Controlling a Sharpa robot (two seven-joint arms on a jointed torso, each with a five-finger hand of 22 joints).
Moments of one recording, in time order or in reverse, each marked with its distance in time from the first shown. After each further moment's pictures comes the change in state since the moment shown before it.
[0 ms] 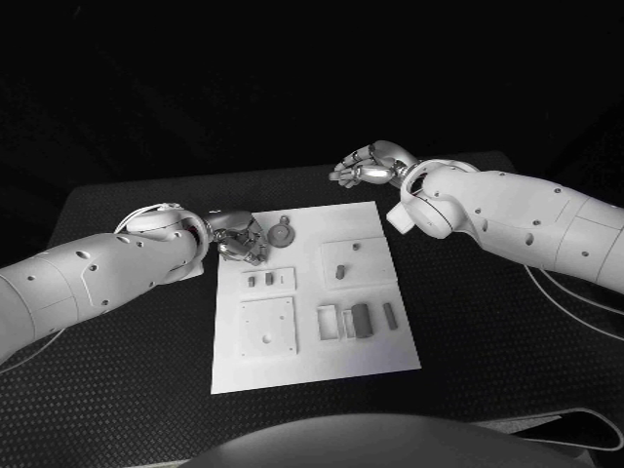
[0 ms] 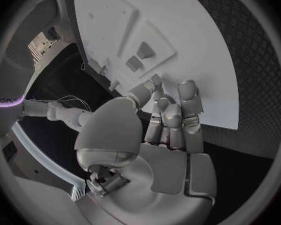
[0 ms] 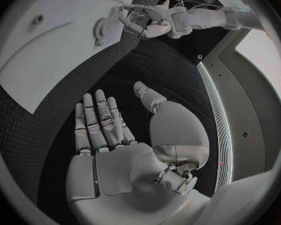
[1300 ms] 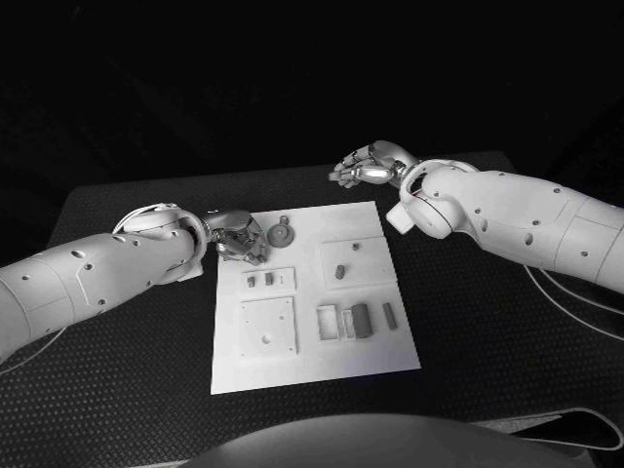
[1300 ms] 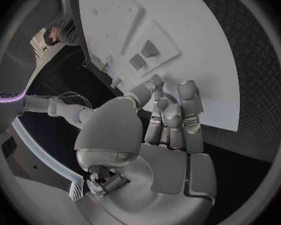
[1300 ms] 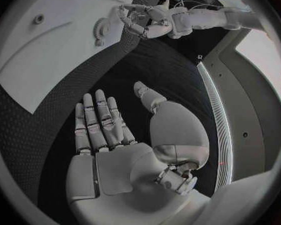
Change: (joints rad) left arm 0.002 -0.010 0.002 0.011 0.036 0.009 0.004; left_hand 0.014 -0.014 -0.003 -0.003 0.000 0.002 -0.005 0.000 0.001 -0.002 -0.002 0.000 0.002 0.000 0.000 0.000 0.000 0.000 -0.006 -0.001 0.000 0.000; right arm 0.000 0.000 0.000 0.000 -0.001 0.000 0.000; right_hand 0.000 0.000 0.000 0.000 0.000 0.000 0.000 0.000 0.002 0.000 0.000 0.000 0.000 0.000 0.000 0.000 0.000 0.000 0.000 0.000 0.004 -0.002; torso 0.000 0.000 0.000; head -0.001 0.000
